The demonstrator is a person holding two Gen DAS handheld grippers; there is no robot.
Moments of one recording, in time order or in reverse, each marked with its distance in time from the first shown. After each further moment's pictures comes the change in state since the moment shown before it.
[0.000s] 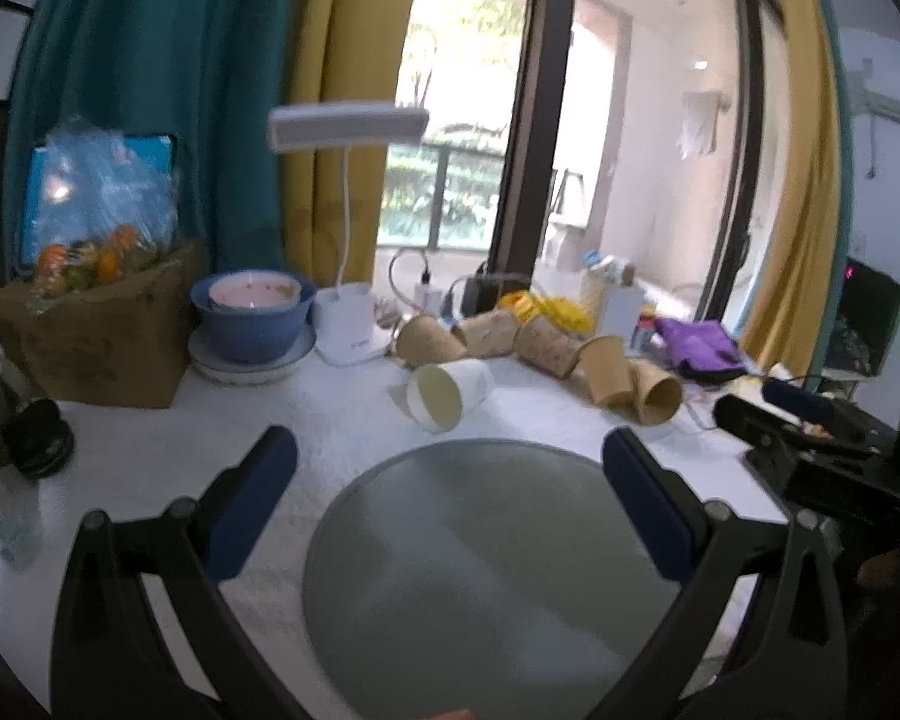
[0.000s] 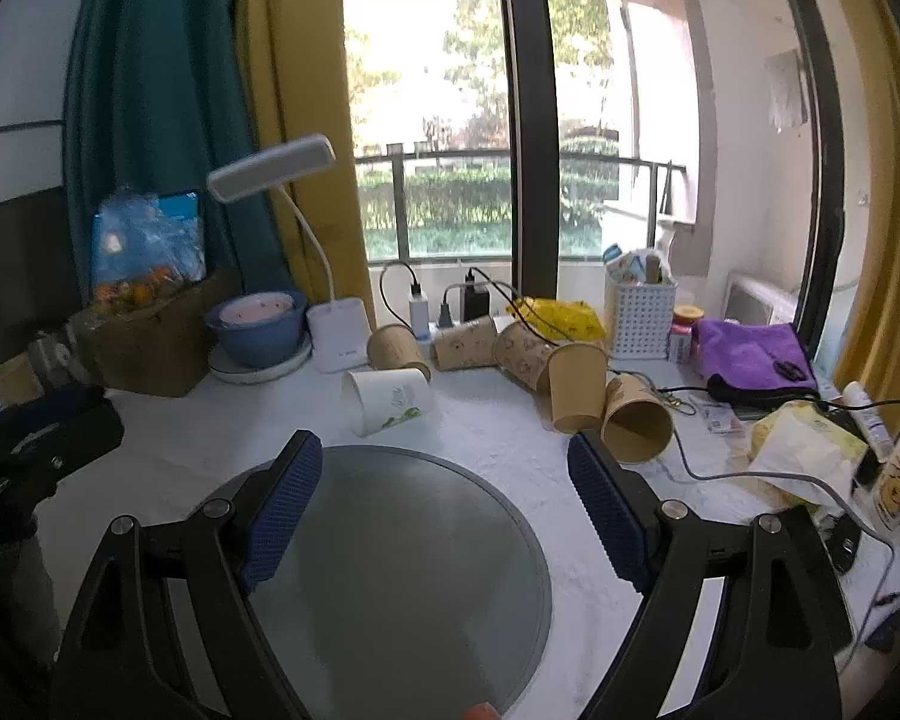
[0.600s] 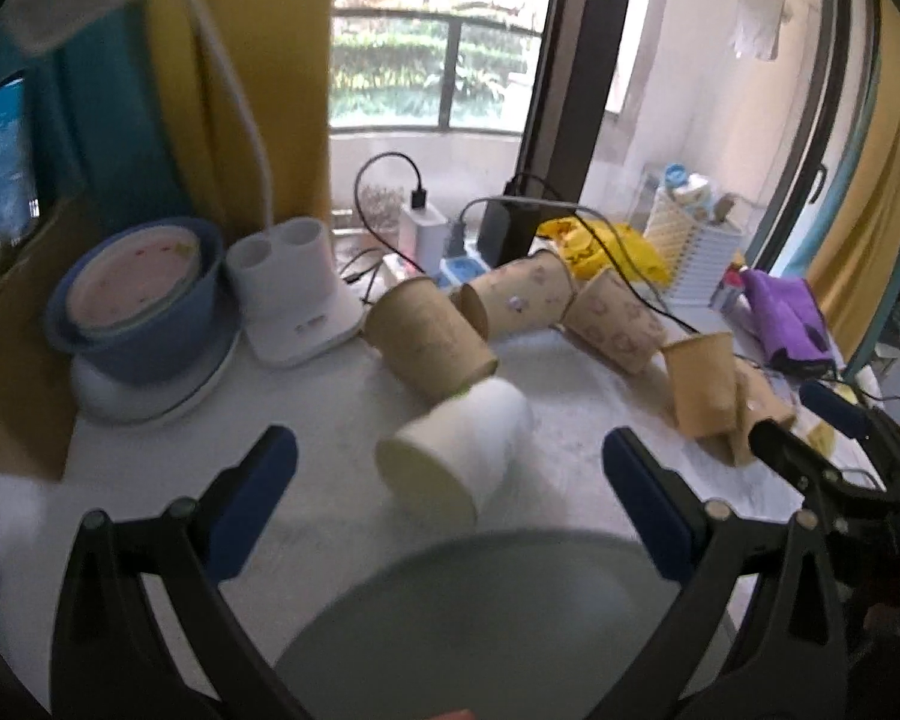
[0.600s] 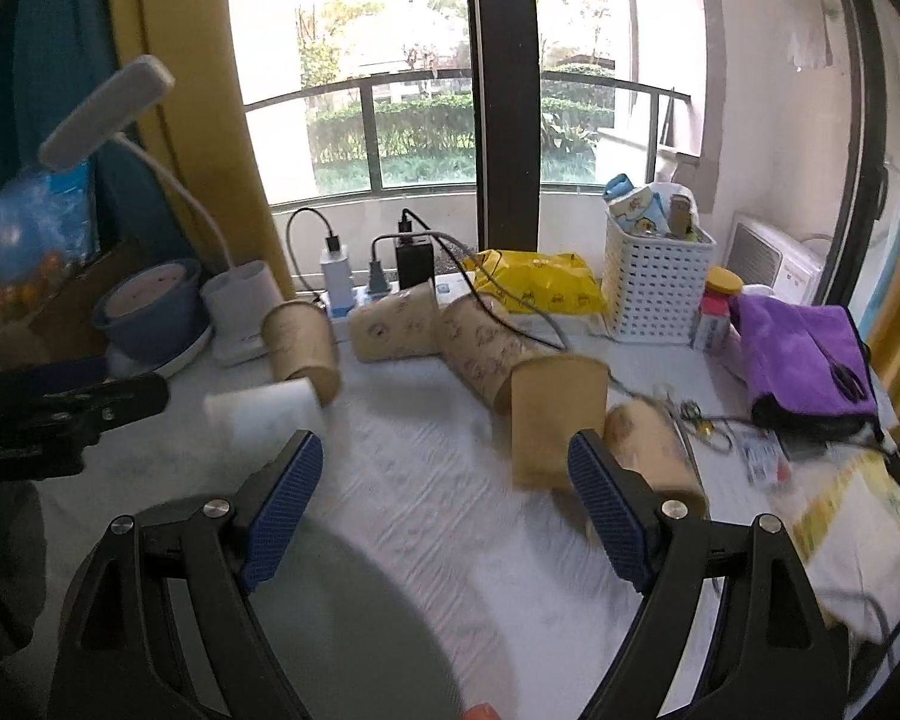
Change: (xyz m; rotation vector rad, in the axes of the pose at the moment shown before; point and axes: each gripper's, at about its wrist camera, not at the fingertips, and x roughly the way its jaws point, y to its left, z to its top) left arm 0.222 -0.013 0.078 0.002 0.328 0.038; right arm 0.169 -0.069 0.051 0.015 0.172 -0.019
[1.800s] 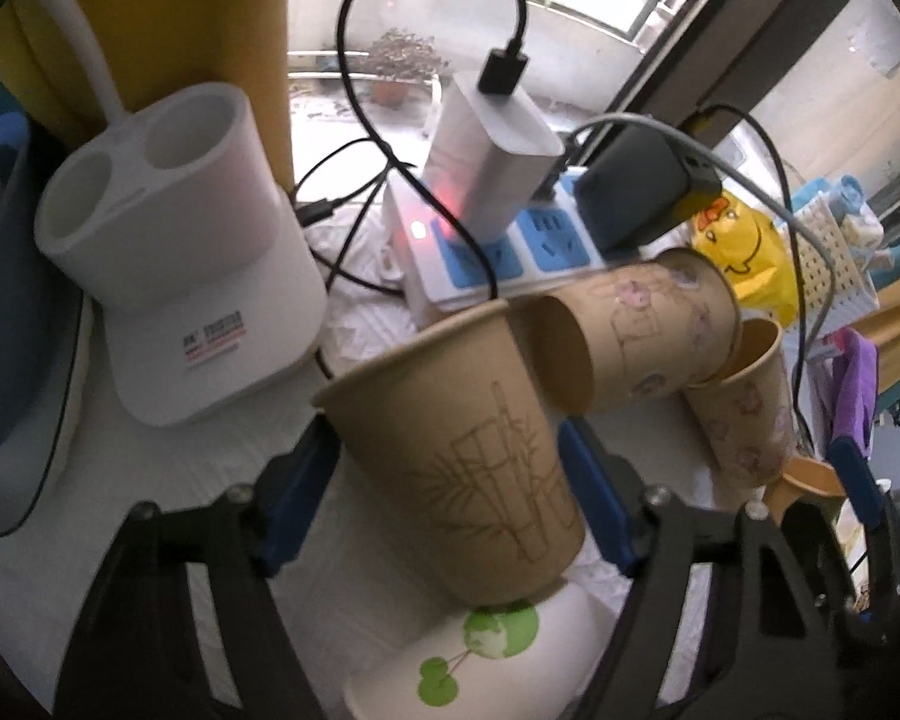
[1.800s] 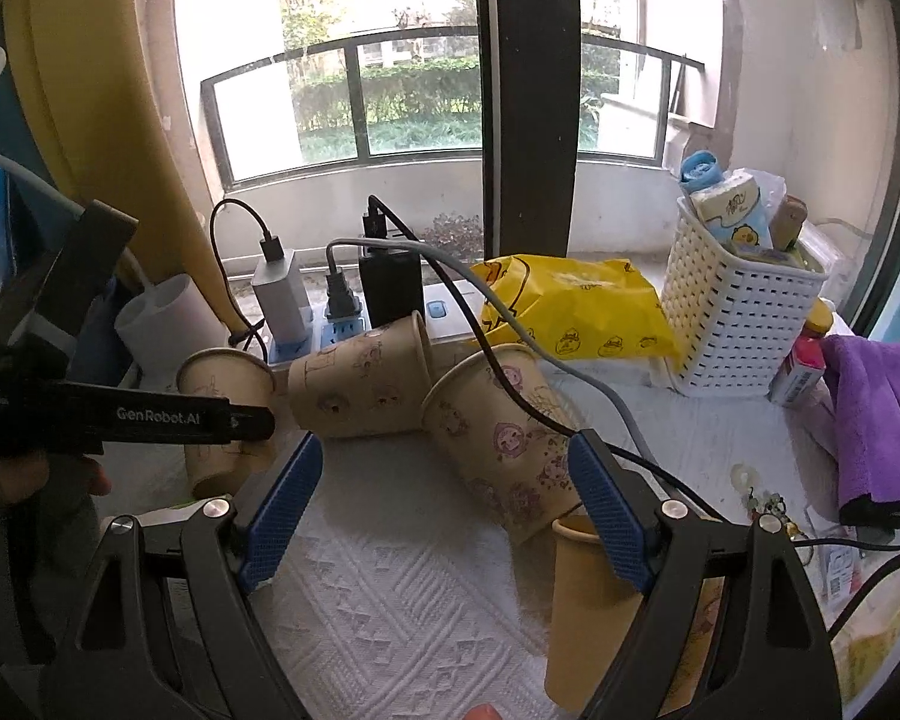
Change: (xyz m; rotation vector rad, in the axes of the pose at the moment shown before) left arm 0.159 0.043 0.058 -0.212 0.369 -0.041; right arm 0.114 0.001 0.050 0.009 0.102 -0.016
